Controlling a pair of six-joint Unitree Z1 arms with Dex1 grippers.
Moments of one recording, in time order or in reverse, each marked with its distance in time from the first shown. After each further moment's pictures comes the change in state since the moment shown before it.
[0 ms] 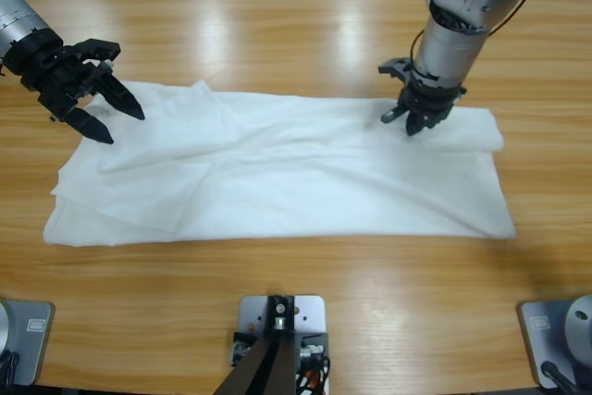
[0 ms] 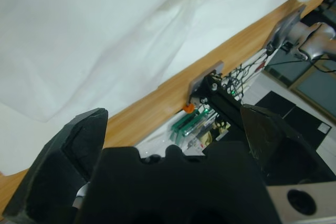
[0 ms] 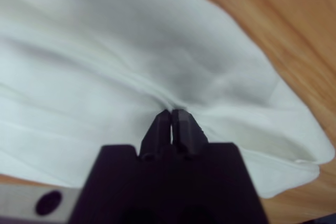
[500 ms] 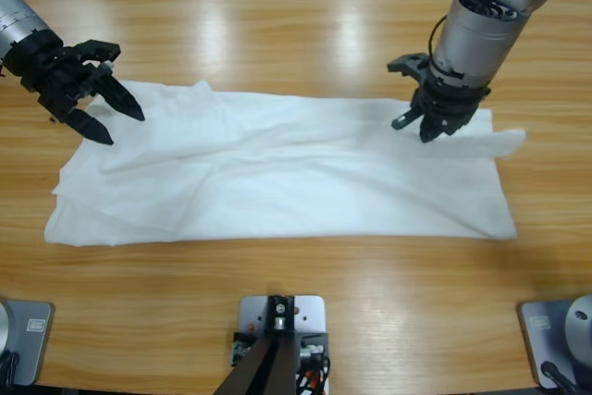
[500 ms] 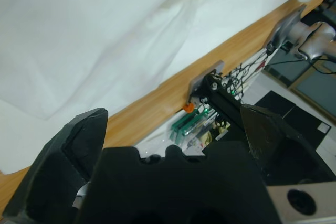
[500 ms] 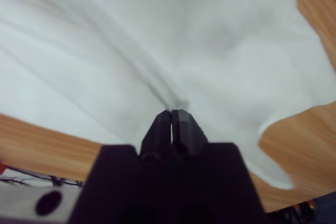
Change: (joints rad) arm 0 0.000 0.000 0.005 0.000 0.000 0.000; arm 1 0.078 -0.110 0.000 0.122 0.013 0.064
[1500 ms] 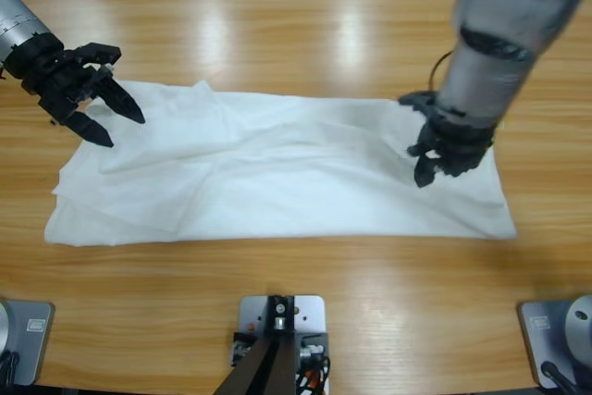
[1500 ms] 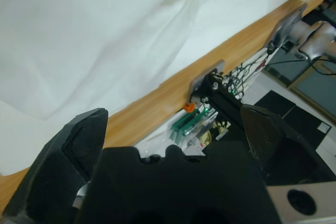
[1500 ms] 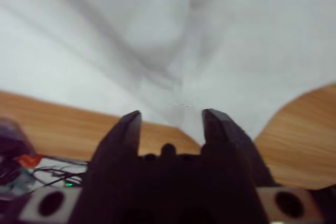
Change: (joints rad) arm 0 0.000 0.000 0.015 -0.013 0.000 0.000; arm 1 0.043 -0.074 0.139 -0.002 0.083 0.237
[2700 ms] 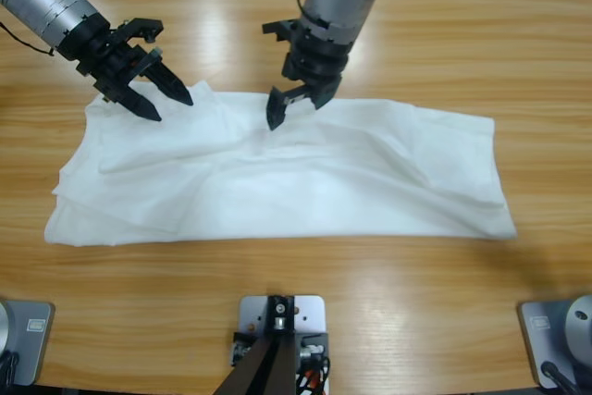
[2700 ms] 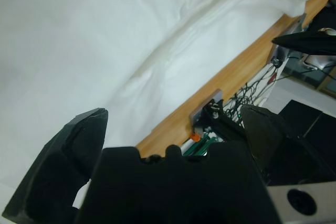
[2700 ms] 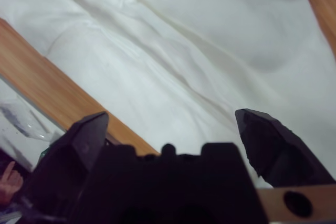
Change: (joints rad) arm 0 -0.134 -0.001 -0.073 -0.189 -0.014 -0.081; arm 1 0.071 0.373 -0.780 0.167 0.281 -0.228
